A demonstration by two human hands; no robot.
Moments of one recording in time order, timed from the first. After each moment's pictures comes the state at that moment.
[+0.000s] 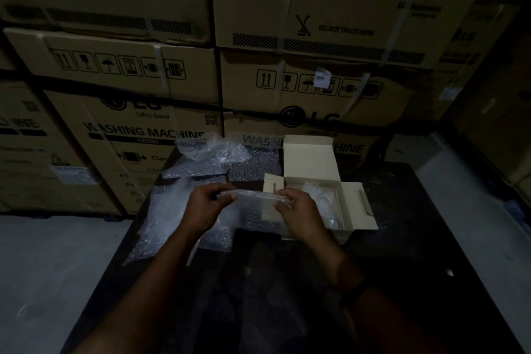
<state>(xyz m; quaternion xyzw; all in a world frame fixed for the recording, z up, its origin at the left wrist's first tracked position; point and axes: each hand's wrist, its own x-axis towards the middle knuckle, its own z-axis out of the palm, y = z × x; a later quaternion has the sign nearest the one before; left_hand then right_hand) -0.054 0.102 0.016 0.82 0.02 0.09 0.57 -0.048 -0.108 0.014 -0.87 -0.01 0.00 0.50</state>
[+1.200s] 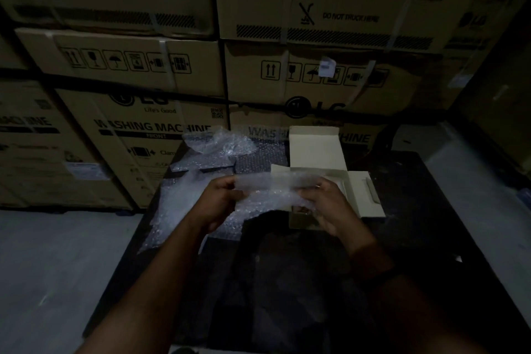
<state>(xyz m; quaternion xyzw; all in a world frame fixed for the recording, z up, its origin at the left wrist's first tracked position) -0.071 0.090 0.036 0.65 0.02 -0.09 0.76 -0.060 -0.133 0.035 -0.62 0.08 0.10 0.78</state>
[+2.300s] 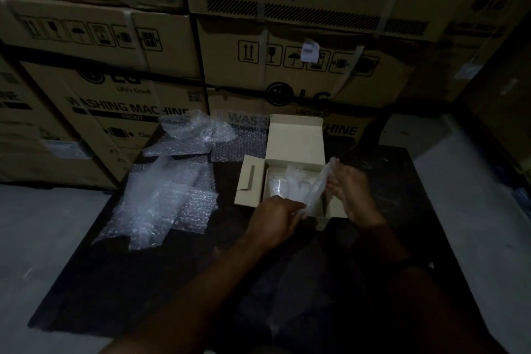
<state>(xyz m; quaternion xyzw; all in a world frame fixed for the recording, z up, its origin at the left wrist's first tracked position) -0.063 -0.080 -0.022 0.92 -0.20 0.06 0.34 -0.001 -0.257 0.010 -0.64 0.17 0.03 0.74</state>
